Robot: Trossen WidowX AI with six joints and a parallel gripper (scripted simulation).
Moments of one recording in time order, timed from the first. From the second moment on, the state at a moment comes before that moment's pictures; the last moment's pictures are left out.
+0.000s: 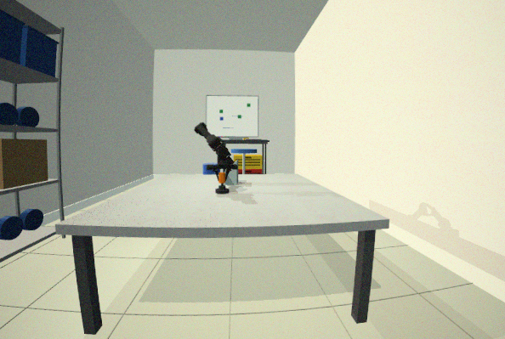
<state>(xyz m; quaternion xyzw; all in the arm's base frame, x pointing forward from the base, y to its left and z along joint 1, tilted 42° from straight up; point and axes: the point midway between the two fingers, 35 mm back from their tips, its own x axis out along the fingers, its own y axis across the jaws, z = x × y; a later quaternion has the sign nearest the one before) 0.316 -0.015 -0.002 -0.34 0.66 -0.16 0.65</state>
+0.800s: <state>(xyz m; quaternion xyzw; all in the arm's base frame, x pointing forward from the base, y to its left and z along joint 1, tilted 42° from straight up) 0.316 -0.016 -0.002 -0.34 0.66 -0.16 0.65</state>
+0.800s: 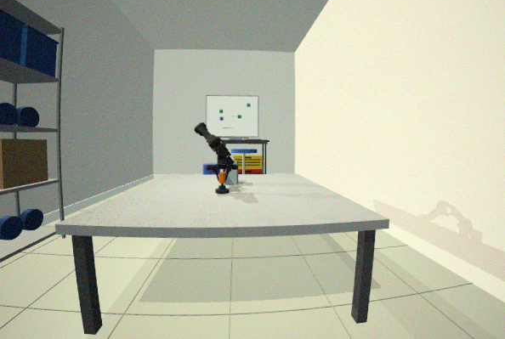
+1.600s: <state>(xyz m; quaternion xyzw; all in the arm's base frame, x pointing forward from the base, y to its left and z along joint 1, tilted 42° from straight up) 0.317 -0.017 -0.003 -0.40 0.67 -0.10 0.61</state>
